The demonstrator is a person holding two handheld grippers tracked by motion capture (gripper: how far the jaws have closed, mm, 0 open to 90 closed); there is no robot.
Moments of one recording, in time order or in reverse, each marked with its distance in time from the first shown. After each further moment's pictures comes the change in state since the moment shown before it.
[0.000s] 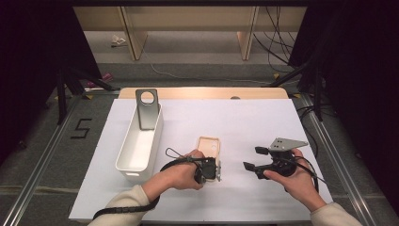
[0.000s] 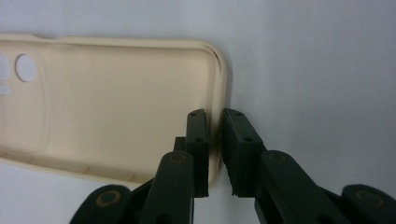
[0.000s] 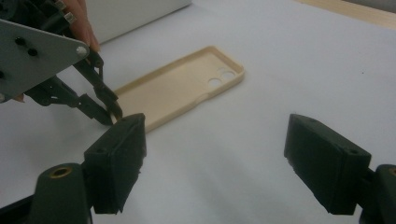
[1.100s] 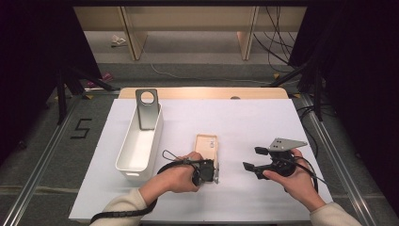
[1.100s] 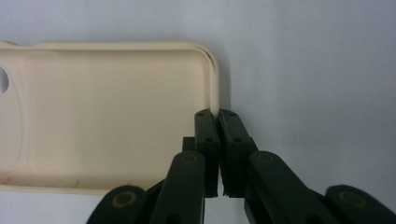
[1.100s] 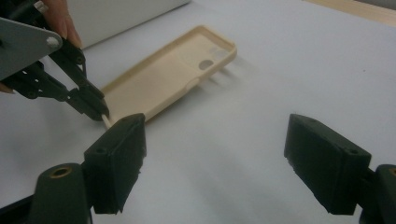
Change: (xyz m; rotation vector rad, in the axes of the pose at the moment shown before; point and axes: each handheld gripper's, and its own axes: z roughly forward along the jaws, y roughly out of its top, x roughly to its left) left arm -0.008 -0.006 -0.008 -0.024 0.013 0.021; right arm 0.000 0.000 0.001 0.008 -0.001 0.001
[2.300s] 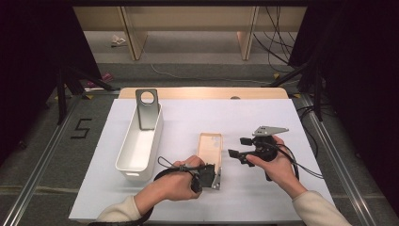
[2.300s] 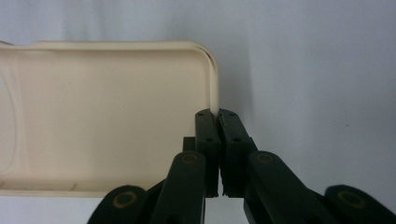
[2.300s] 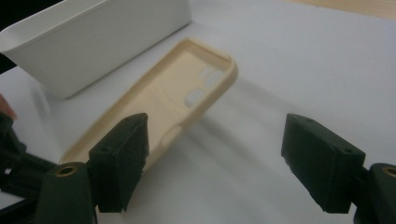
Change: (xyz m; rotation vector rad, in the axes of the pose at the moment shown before) left arm -0.022 0.007 -0.026 -0.091 0.061 0.028; right arm -0.006 0.032 0.048 -0.023 0.040 0.107
